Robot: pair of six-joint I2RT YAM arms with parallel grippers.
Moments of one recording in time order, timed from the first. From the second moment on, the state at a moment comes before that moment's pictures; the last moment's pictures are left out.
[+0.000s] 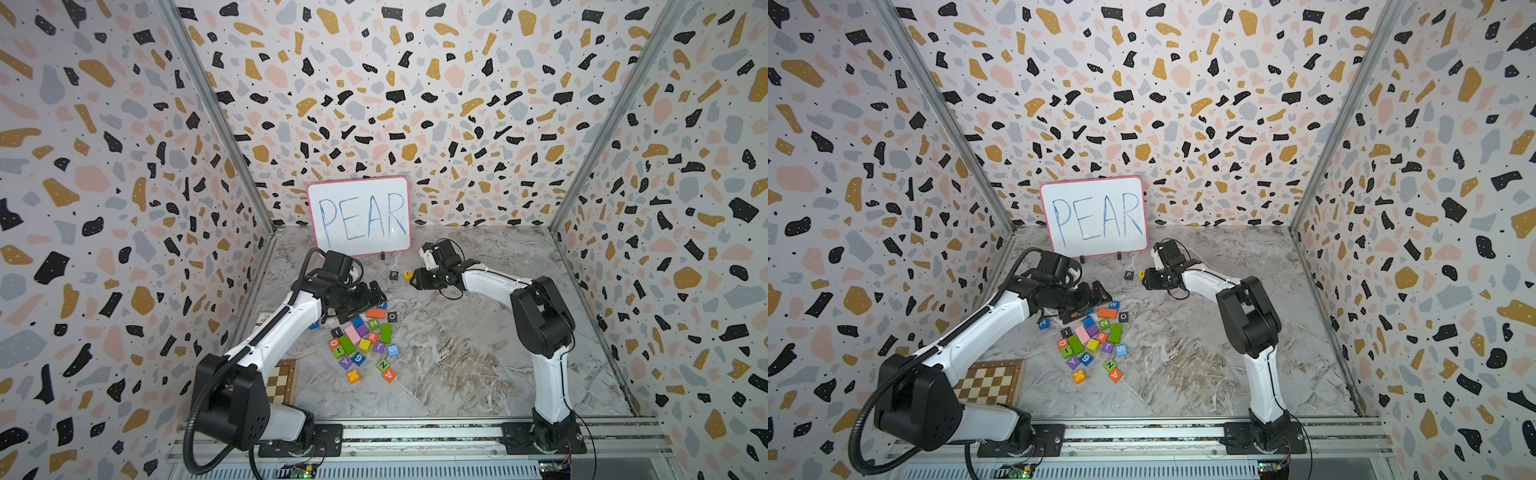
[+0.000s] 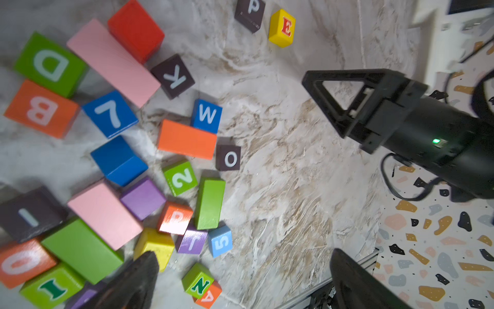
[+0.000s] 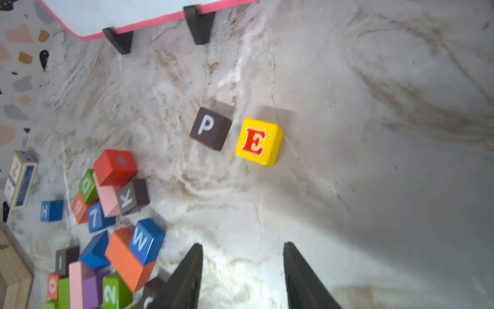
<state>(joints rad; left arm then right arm) -0.33 1.36 1.05 -0.74 0.38 -0.66 0.58 2.03 1.46 -0.30 -0.26 0.38</state>
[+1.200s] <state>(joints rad) -0.31 1.02 0.69 -0.89 0.35 -0.71 1.25 1.62 0.82 -0.02 0.01 0.15</state>
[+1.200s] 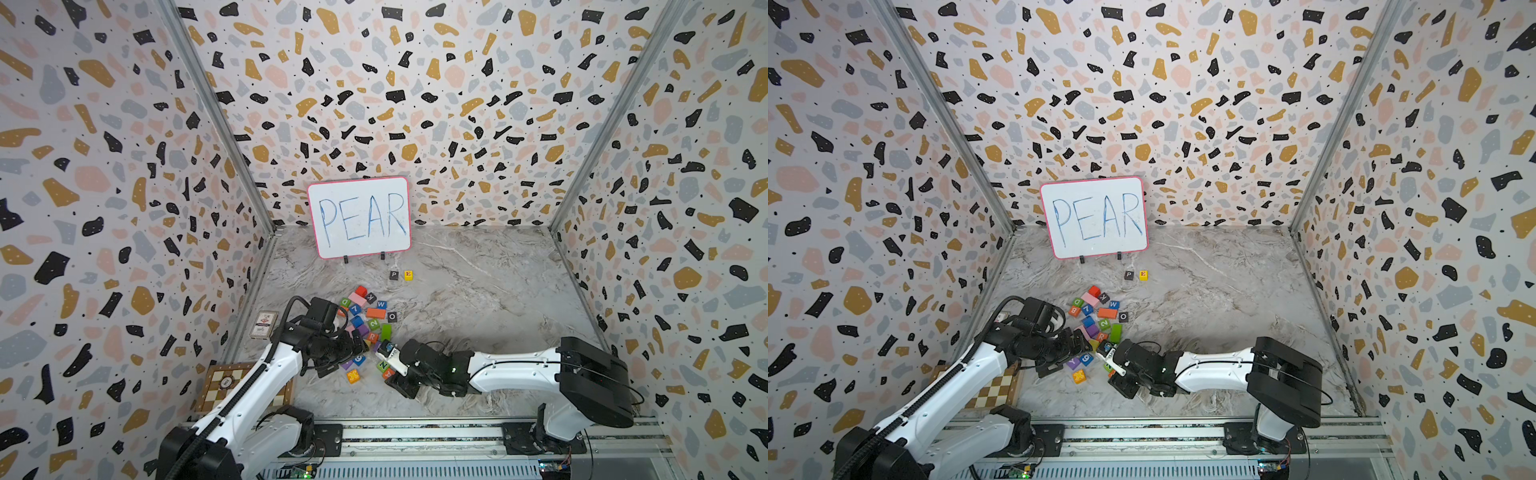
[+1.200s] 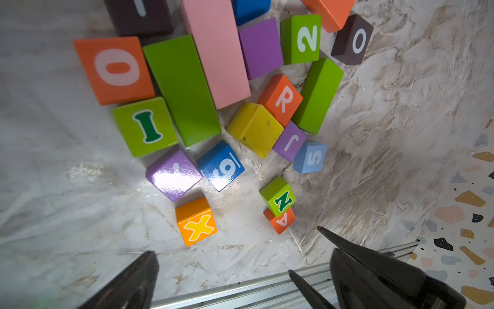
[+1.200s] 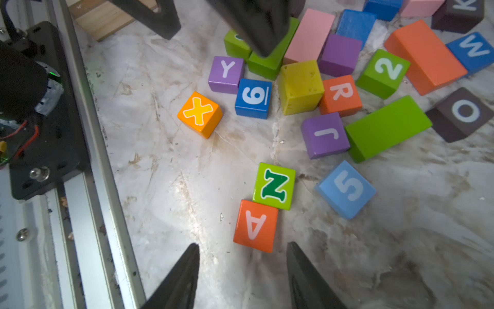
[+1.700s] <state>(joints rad) -0.30 1.10 0.69 -0.87 0.35 -0.68 1.25 1.78 0.89 0.00 0.03 0.09</state>
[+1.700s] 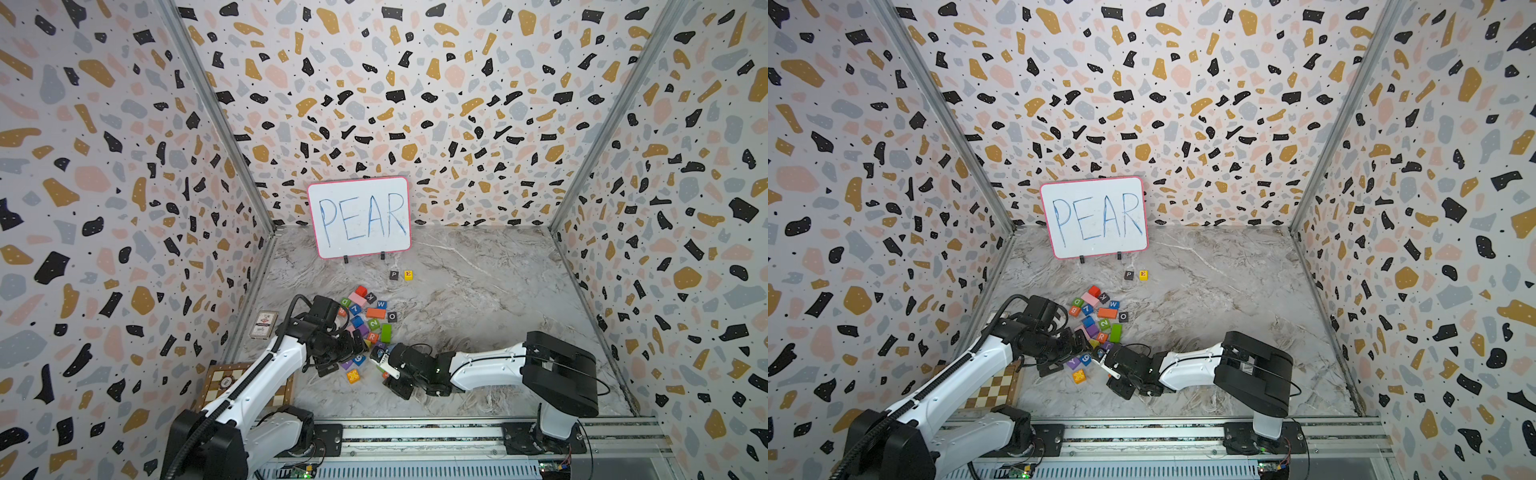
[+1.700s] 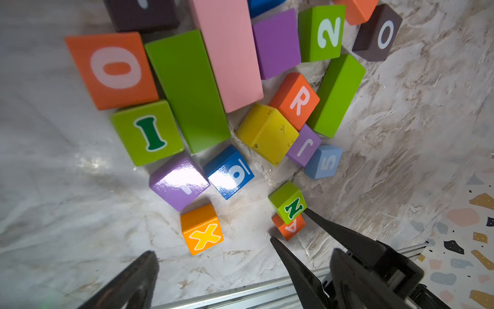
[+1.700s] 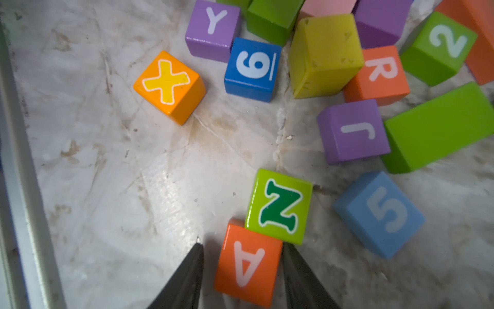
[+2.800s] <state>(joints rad) -0.30 1.12 0.70 -0.85 0.38 -0.68 1.13 1.71 0.82 -0.03 0.12 0.10</state>
